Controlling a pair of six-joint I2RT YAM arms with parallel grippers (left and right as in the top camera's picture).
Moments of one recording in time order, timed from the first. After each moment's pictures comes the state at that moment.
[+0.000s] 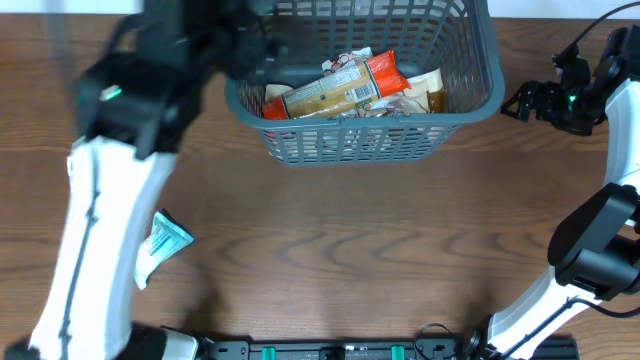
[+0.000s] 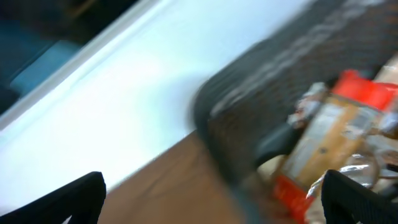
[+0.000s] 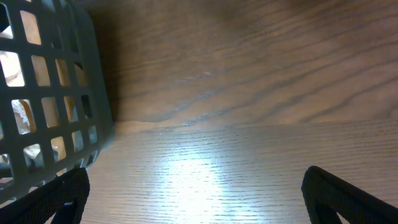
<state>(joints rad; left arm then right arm) -0.30 1.58 2.06 -0.97 -0.08 0.47 -0.39 2.00 1.82 -1.14 -0.31 -0.17</state>
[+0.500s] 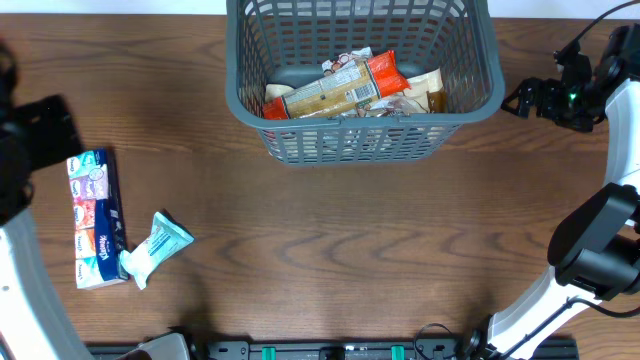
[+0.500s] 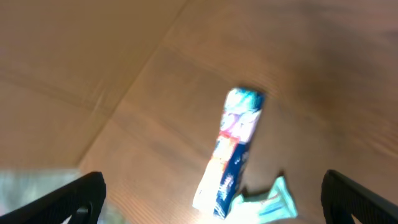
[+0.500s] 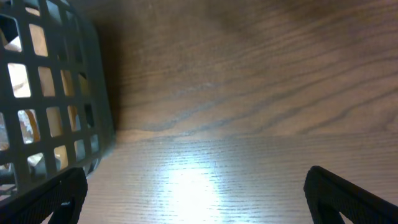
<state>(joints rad) 0.32 1.41 2.05 -1.54 -0.34 -0.03 -0.39 2.00 1.82 -1.10 -0.32 -0.17</state>
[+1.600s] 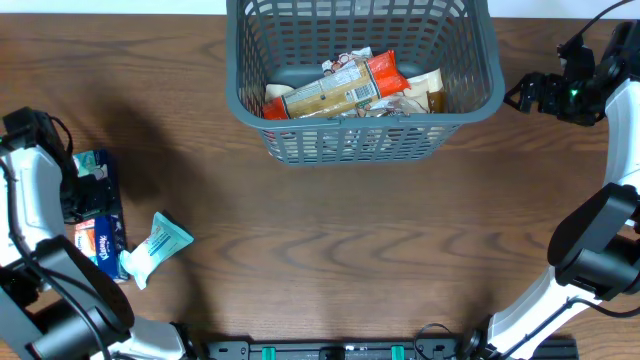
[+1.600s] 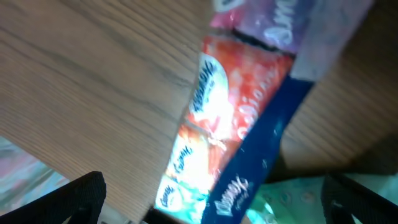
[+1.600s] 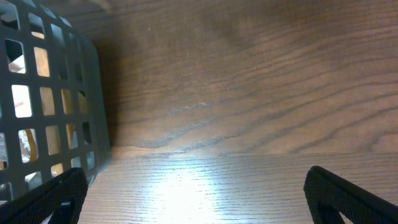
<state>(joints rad) 0.52 1.71 1.28 -1.14 -0.27 0.03 -0.39 2.00 1.82 -1.04 -0.32 -0.17</state>
